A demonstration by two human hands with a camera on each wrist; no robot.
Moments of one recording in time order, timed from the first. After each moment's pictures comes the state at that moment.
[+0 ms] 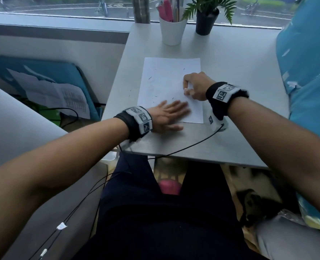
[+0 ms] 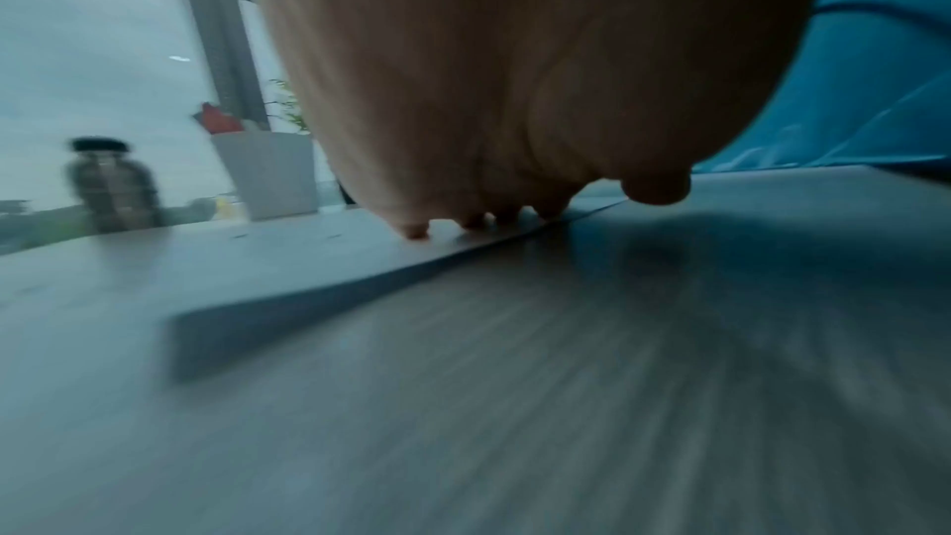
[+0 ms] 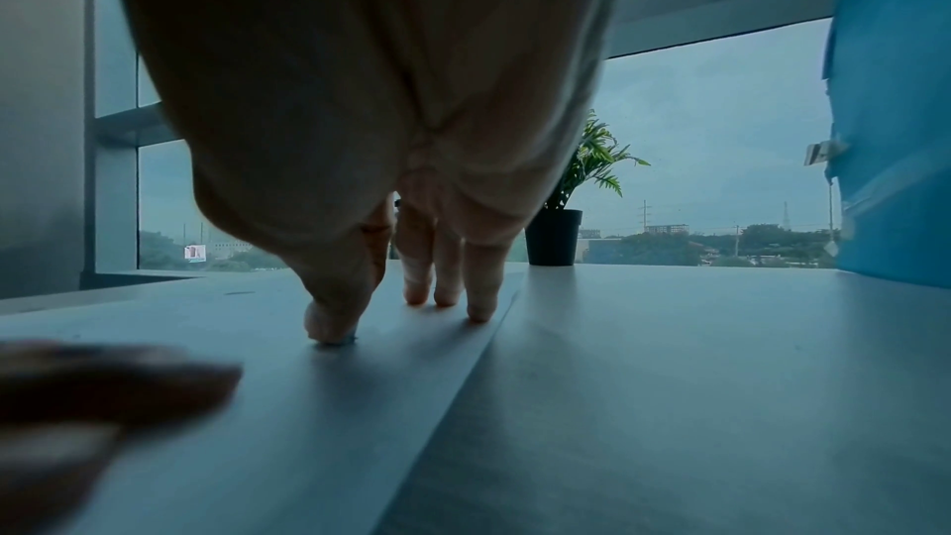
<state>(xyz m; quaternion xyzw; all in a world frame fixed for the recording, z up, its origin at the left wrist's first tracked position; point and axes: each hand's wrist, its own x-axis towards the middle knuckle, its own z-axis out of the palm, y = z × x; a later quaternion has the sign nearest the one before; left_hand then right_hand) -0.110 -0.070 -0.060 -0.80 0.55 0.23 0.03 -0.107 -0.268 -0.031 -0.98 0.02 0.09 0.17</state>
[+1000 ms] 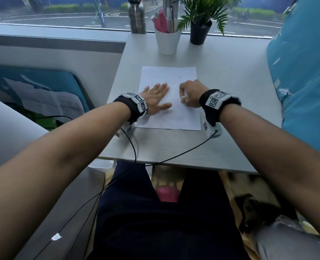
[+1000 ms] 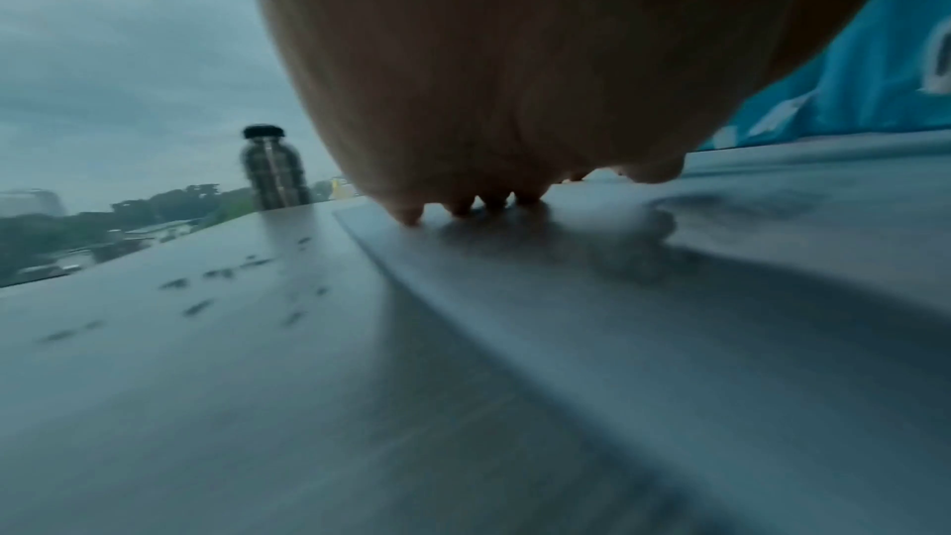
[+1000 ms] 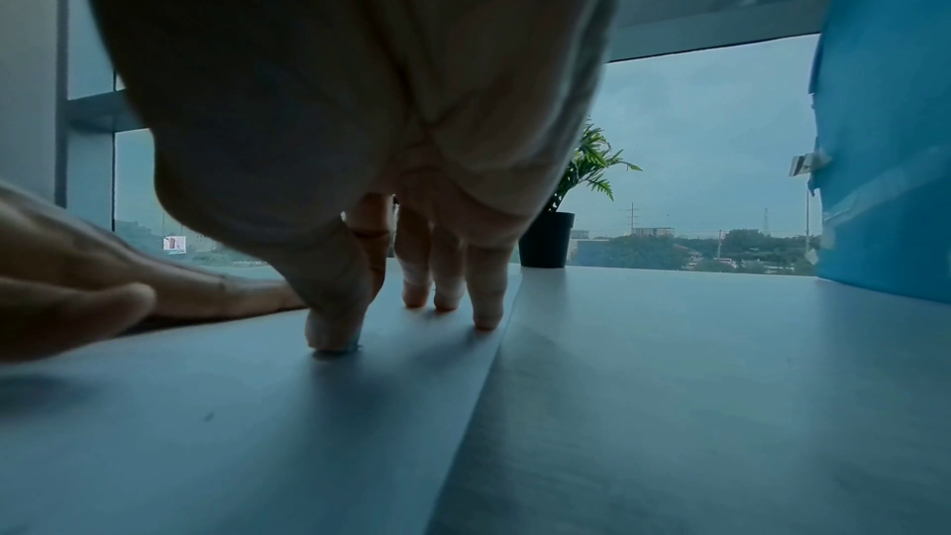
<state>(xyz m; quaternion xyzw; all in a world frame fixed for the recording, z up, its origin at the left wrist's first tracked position) -0.029 -0.083 -0.064 -0.88 0.42 0.23 0.01 -0.105 -0.264 -0.024 -0.99 0.03 0.09 0.13</state>
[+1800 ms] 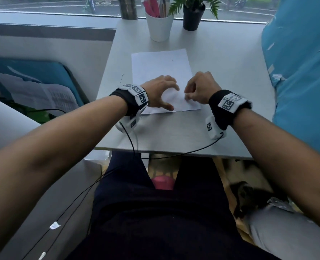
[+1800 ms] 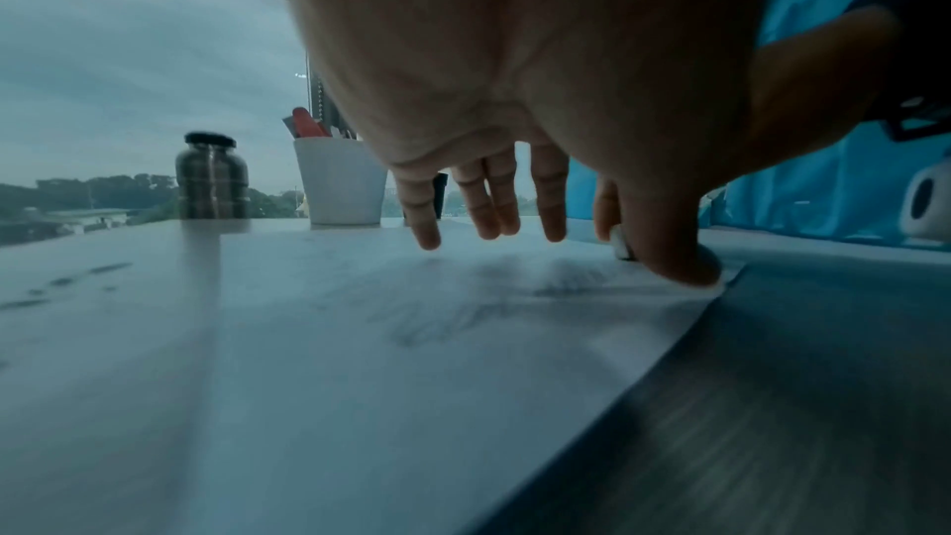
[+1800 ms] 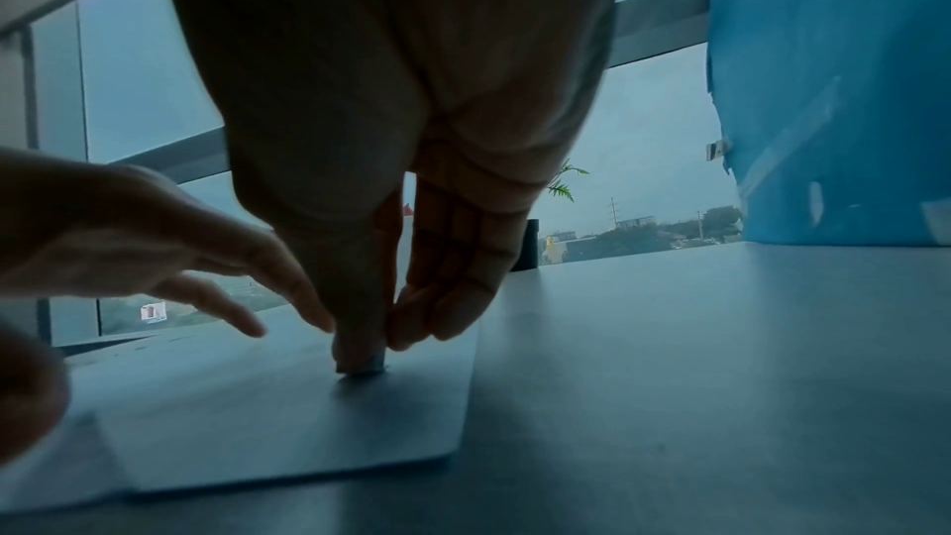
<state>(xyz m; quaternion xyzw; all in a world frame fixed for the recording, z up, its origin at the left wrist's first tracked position) -0.062 -0.107 -0.047 -0.84 0.51 0.16 -0.09 -0.151 -0.289 -0.033 -0.97 0.07 0.02 0.22</state>
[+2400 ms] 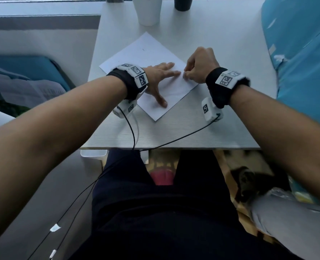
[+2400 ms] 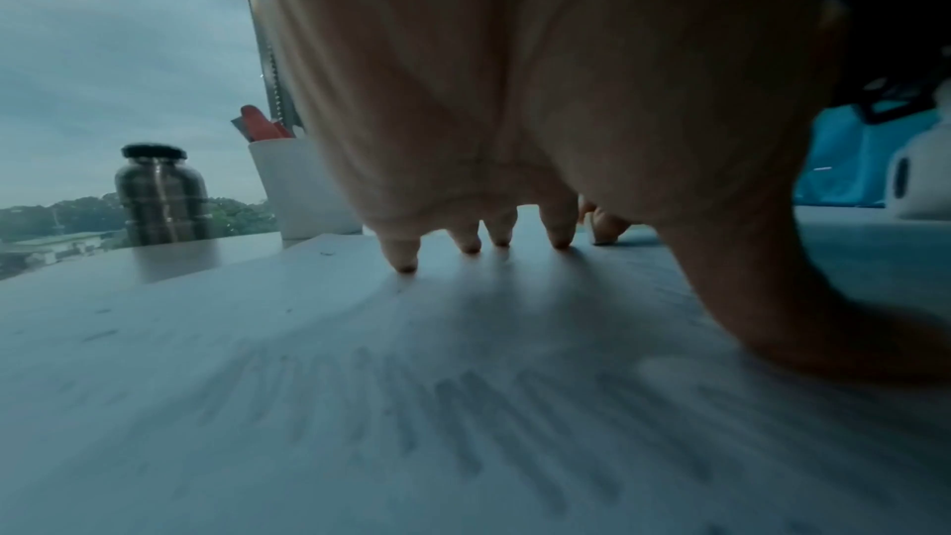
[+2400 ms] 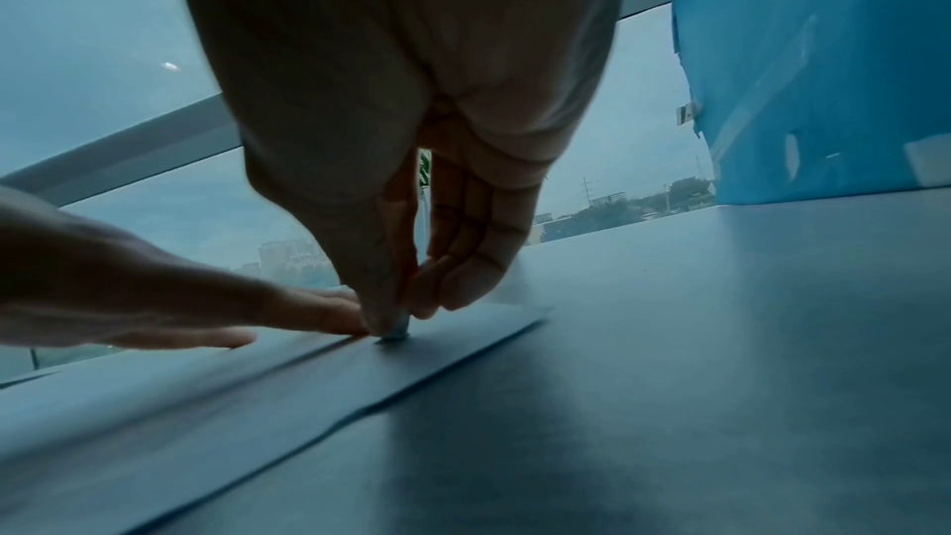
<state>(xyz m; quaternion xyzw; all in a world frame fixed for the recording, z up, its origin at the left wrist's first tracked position) -0.042 -0.135 -0.045 -0.84 0.48 0.26 0.04 -0.132 -0.303 -0.029 -0.95 0.17 -0.02 0.26</state>
